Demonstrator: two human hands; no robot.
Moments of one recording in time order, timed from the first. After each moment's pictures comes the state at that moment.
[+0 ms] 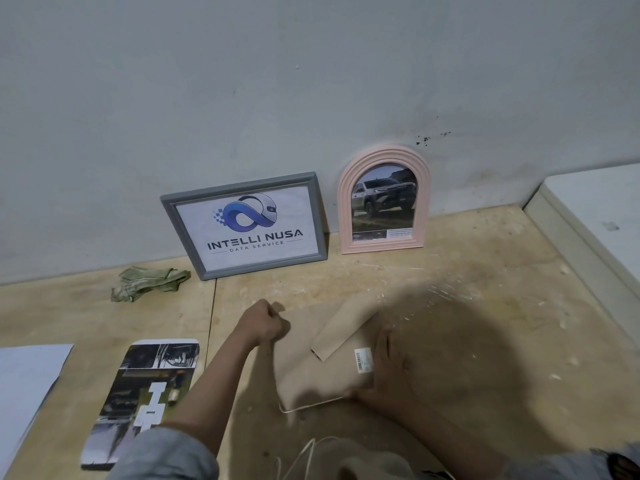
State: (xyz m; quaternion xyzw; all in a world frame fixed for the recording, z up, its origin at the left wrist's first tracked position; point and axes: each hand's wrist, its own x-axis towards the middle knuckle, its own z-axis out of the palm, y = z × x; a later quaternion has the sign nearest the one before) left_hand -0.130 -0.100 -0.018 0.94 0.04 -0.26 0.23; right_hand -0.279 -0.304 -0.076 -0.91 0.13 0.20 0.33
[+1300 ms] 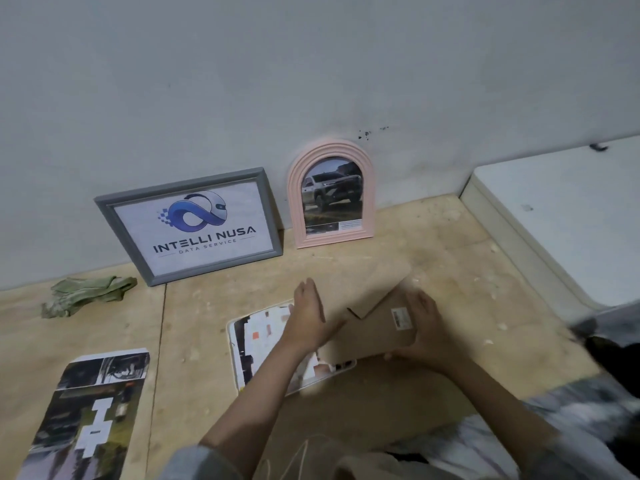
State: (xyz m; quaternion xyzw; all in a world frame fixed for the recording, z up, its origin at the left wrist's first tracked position) left_hand -0.196 -0.227 -0.027 0.92 -0.15 -0.20 0.32; right_hand -0.309 -0.442 -0.064 -0.92 0.16 0.04 0.37
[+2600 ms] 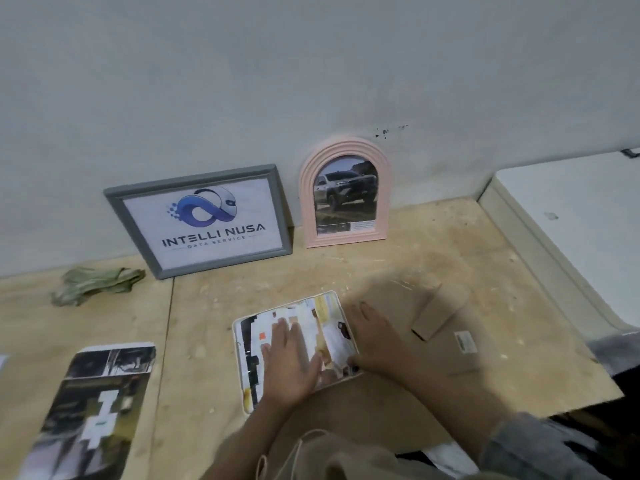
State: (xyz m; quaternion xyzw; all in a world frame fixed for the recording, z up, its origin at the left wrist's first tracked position) left_hand -0.238 -0.176 -0.086 0.95 -0.14 -0.15 0.23; right_hand -0.255 -0.373 -0.074 -0.97 0.02 0.17 0.17
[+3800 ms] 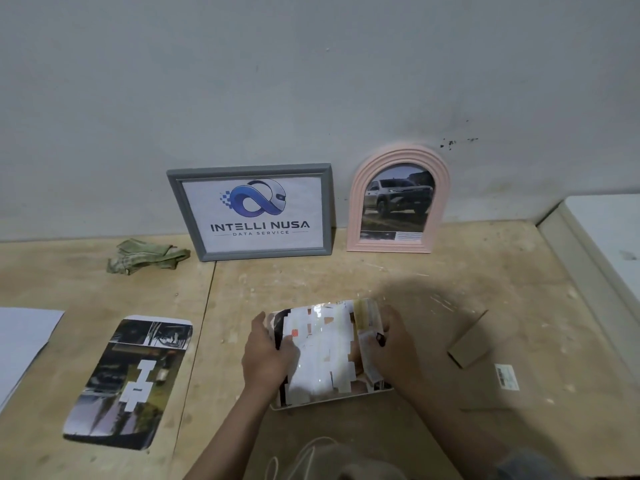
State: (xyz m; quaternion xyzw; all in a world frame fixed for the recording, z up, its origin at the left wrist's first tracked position) left_hand -0.210 -0.118 -0.049 0.89 0.17 -0.08 0.42; right_hand -0.239 -0.330 -0.068 -0.86 0.19 0.01 0.47
